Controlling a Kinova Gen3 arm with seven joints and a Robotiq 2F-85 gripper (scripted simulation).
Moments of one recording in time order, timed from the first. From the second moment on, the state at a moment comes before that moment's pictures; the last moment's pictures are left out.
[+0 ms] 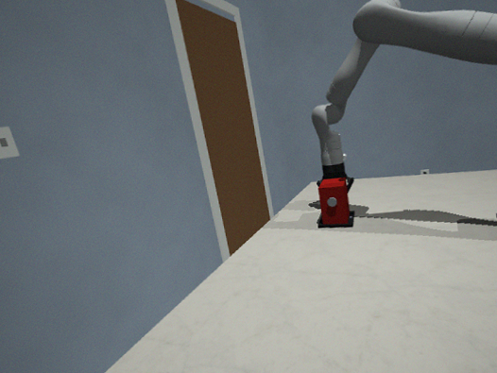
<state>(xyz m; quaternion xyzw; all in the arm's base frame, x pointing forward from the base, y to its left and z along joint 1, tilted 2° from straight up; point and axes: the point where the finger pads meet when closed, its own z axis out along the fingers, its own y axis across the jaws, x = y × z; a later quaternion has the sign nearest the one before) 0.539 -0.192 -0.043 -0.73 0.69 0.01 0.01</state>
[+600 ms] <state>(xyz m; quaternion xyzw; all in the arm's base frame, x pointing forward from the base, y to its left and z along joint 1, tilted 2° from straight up) 0.537 -0.192 -0.043 -0.73 0.68 0.01 0.01</state>
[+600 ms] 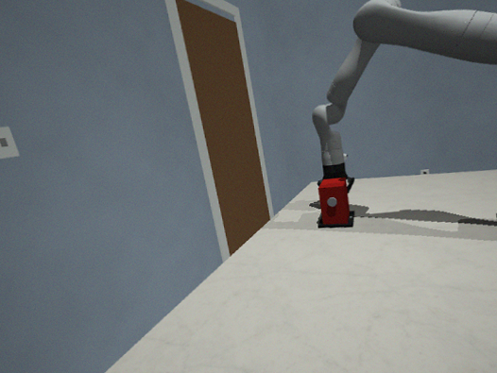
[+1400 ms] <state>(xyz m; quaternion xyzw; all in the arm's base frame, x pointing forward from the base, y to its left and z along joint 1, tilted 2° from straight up) 0.509 -0.194 -0.037 -0.73 0.69 0.01 0.01</state>
